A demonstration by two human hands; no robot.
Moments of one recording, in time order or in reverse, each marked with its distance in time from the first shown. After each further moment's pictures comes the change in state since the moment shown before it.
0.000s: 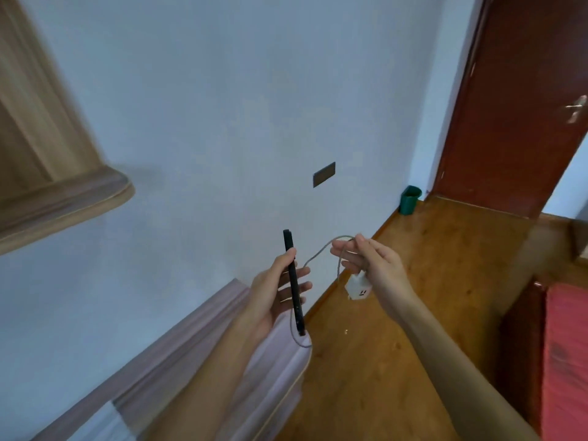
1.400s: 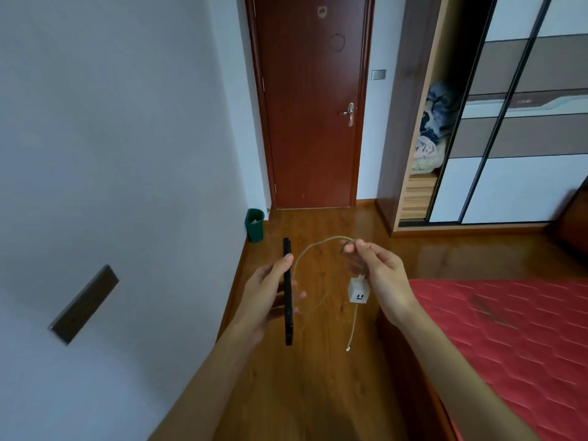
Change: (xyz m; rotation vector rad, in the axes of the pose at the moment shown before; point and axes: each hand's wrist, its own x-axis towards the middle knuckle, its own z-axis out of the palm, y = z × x) left_hand 0.501 0.009 0.431 0.262 -0.537 -0.093; right_hand 0.335 0.024 -0.423 -0.096 0.748 -0.049
